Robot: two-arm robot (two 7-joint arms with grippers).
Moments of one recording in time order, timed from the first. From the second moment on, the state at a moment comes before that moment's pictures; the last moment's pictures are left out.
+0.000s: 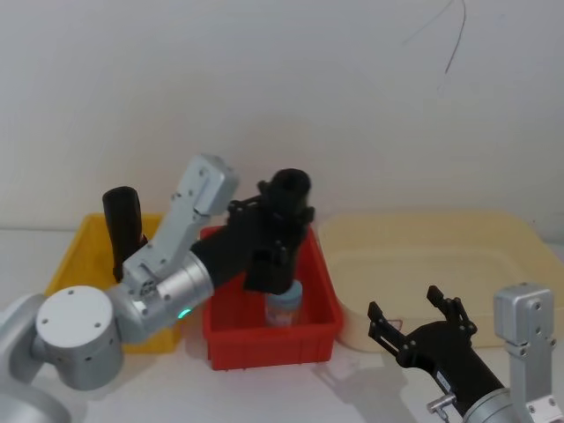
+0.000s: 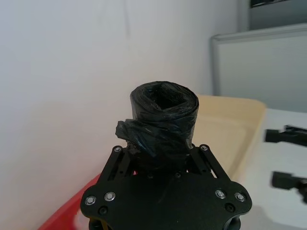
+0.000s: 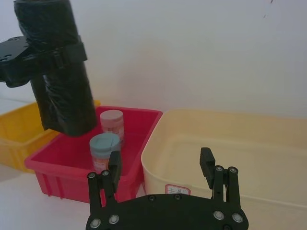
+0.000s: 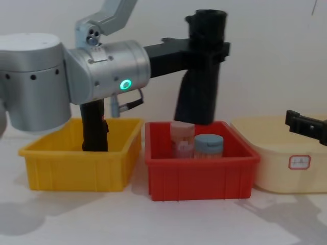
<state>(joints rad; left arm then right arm) -0.62 0.15 0.50 -1.30 -0.27 -0.05 -0.49 -0.01 0.34 -0.23 -1.77 0.29 0.03 0.07</state>
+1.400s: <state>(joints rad) -0.80 -0.07 0.62 -0.92 -0.44 -0.22 -0.84 -0.01 0.34 -0.23 -1.77 0.29 0.03 0.07</state>
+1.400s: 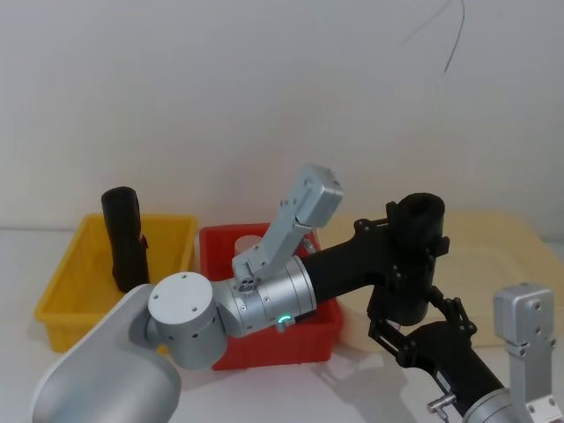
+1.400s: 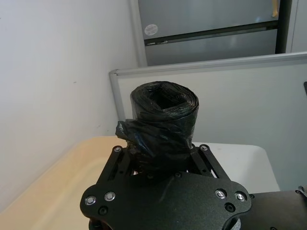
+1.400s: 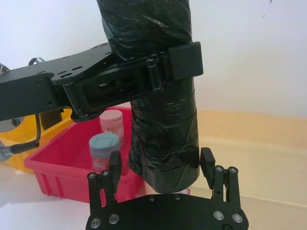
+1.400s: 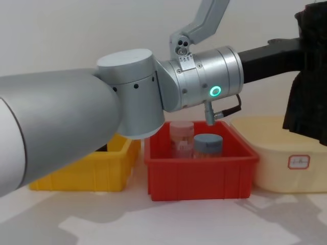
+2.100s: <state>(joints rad) -0.82 -0.08 0.63 -0.88 -0.46 -0.23 -0.85 -0.01 0.34 -0.23 -1.77 0.29 0.03 0.07</state>
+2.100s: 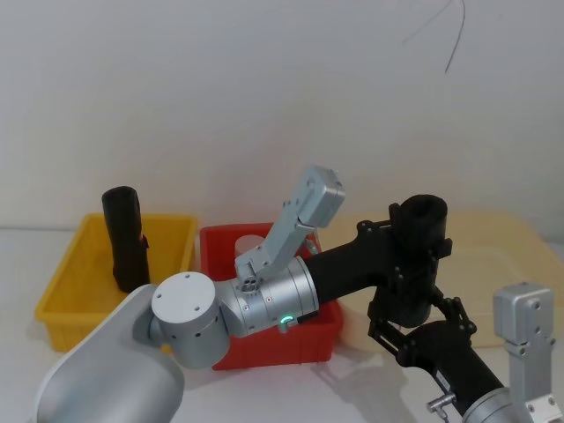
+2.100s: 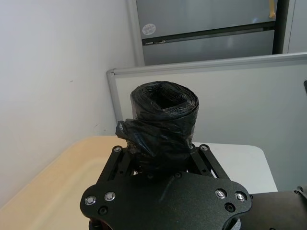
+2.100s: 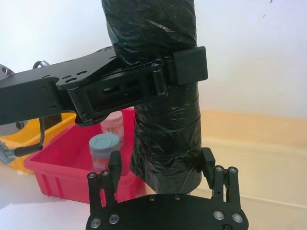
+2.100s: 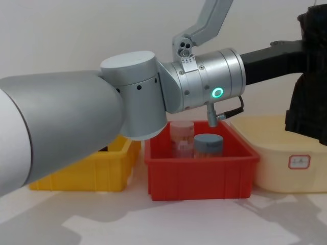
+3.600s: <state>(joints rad) -0.82 -0.08 0.63 -0.88 -0.46 -0.23 -0.85 0.06 0.28 -0.19 -1.71 0.28 0.07 0.08</state>
